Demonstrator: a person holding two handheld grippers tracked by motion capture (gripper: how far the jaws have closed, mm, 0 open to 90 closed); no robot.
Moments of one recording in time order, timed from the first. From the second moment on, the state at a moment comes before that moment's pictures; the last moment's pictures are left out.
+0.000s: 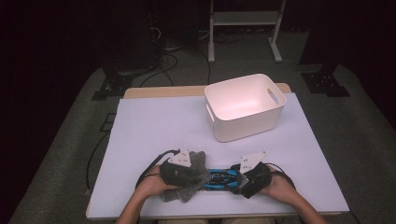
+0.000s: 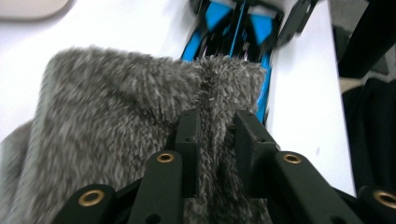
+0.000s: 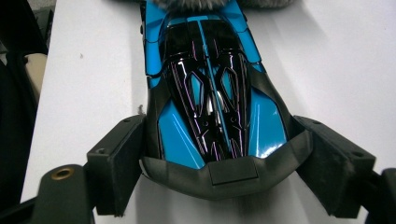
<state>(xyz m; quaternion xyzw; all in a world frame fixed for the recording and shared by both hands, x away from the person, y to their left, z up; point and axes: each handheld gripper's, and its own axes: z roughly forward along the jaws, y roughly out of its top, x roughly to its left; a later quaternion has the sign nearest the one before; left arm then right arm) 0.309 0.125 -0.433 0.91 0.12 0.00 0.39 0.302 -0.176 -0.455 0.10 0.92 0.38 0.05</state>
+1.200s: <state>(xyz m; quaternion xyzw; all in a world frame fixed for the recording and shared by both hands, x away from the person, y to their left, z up) 0.294 0.078 -0.422 0.92 0.06 0.03 0.39 0.305 -0.178 -0.461 0.09 0.92 0.38 0.04</state>
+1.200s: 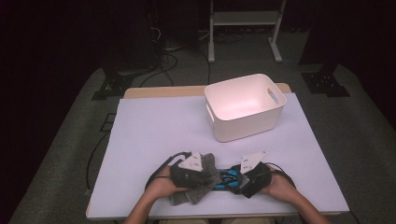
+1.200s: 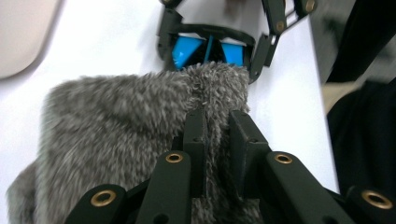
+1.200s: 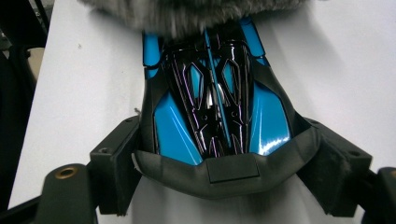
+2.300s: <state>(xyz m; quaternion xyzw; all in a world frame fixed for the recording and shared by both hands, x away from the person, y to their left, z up) 0.323 0.040 -0.417 0.92 0.05 0.00 0.39 0.306 -0.179 -0.463 0.09 0.91 0.39 0.04</state>
